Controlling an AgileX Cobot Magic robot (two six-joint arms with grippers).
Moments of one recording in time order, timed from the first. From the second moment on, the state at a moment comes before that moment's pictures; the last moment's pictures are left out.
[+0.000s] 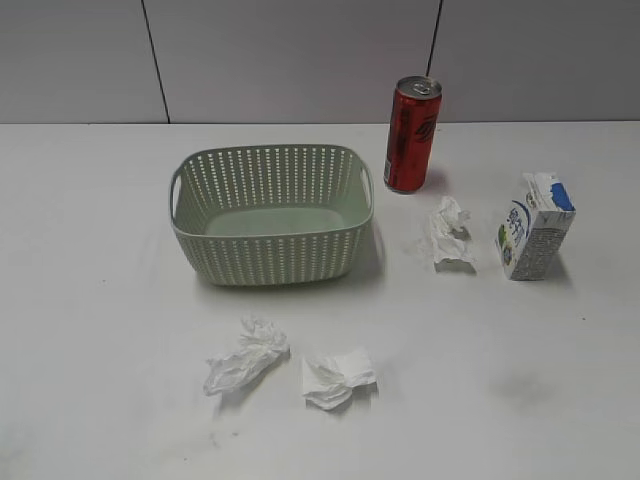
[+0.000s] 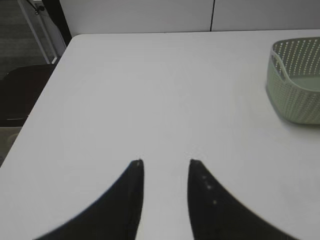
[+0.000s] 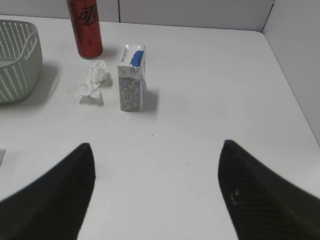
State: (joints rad) left arm 0.02 0.00 -0.50 0.00 1.05 0.11; right arm 0.05 -0.01 -0.44 0.10 0.89 -0.07
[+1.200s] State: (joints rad) left arm 0.01 0.80 -0.83 -0.27 0.67 0.11; right arm 0.05 -0.01 -0.44 0.10 0.89 -0.07
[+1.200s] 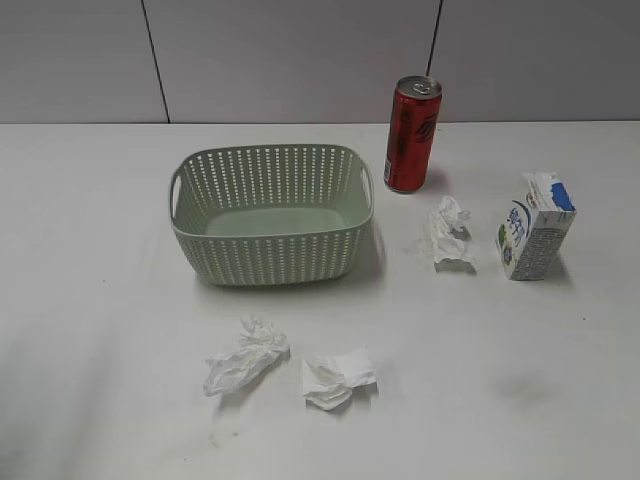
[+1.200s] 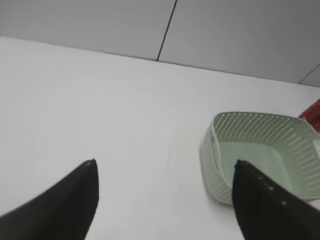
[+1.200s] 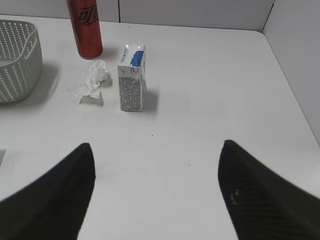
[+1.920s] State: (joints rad) left arm -0.21 1.68 -1.40 -0.44 0.93 0.17; right arm 0.05 -0.01 -0.44 0.10 0.89 -0.07
